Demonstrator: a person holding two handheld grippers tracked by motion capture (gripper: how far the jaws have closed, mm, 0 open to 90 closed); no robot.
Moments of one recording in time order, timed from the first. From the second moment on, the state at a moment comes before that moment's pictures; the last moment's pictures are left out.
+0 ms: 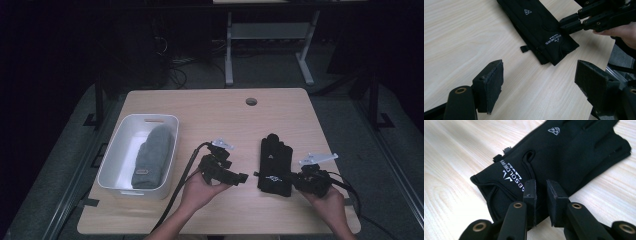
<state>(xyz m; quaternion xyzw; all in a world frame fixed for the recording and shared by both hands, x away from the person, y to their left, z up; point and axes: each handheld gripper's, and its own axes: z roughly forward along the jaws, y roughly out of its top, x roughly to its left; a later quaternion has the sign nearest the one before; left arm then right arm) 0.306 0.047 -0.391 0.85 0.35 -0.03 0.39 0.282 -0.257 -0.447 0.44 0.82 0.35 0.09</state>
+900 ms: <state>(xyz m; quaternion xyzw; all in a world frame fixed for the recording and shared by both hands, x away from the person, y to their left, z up) 0.319 -0.029 -0.447 0.86 0.36 -0.06 0.36 0.359 -0.274 -0.443 0.50 0.79 0.35 0.10</state>
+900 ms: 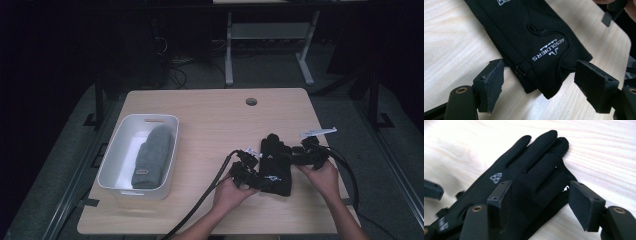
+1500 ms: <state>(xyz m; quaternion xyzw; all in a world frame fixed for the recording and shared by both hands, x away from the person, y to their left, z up) 0.320 -0.041 -0.456 0.88 0.35 -0.04 0.33 0.378 -0.275 -0.462 0.53 0.78 0.32 0.07</state>
